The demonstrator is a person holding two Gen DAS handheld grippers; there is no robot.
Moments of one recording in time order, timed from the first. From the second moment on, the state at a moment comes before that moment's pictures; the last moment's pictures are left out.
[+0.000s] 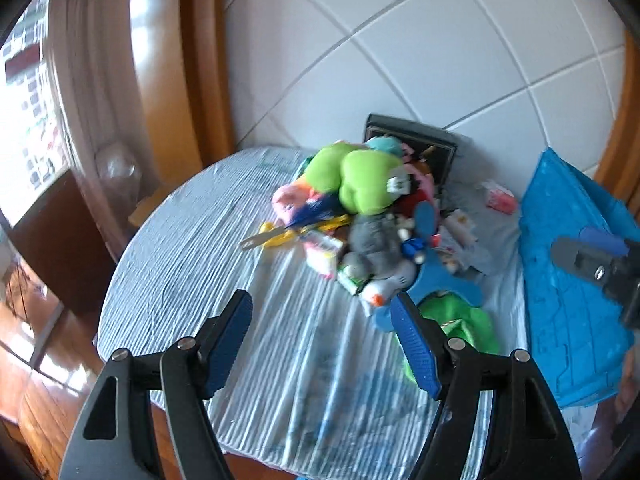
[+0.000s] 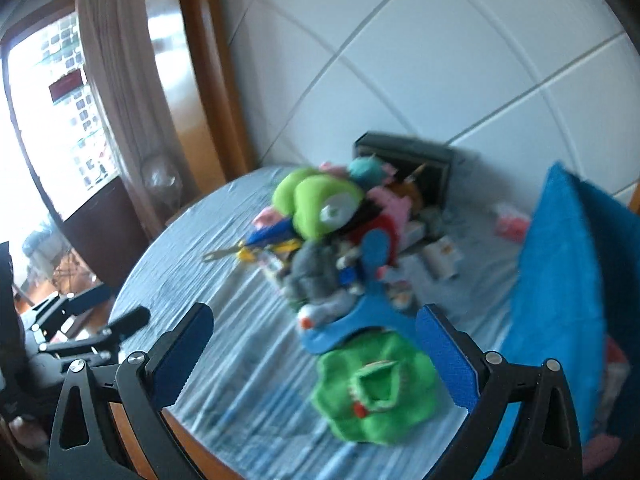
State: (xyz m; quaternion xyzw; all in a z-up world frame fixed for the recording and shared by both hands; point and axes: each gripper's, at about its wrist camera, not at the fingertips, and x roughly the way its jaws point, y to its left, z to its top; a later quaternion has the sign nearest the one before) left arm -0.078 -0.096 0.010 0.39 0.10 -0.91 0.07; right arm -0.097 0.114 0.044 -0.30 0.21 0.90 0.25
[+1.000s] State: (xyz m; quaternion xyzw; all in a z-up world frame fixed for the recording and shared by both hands) left arm -0.252 -0.120 -0.043 0.46 0.04 -0.89 -0.08; right arm -0.200 0.203 -0.032 -0.38 0.26 0.83 0.31
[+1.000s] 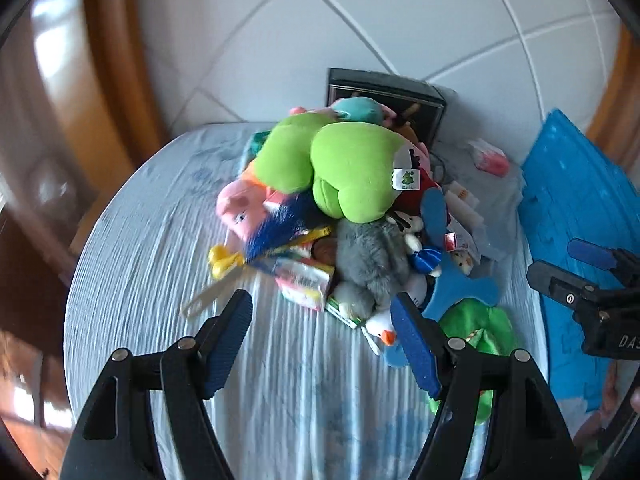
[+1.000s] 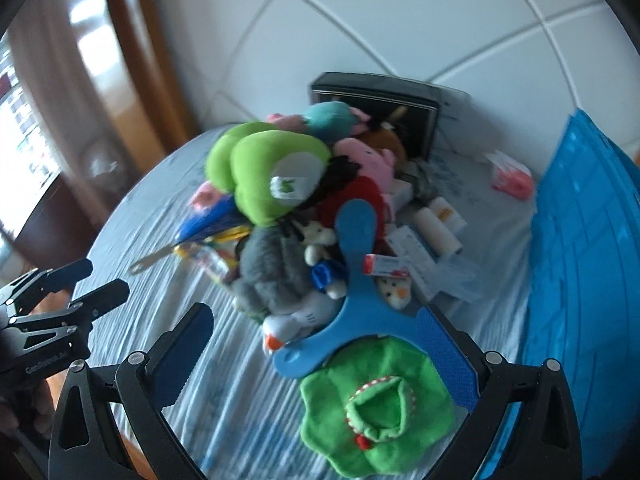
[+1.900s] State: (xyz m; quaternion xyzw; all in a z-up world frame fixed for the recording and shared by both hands) left arm -0.522 -0.166 -0.080 0.47 0.03 -0.87 -0.13; right arm -0.392 0.359 -0.073 -0.38 0.35 0.76 0.40
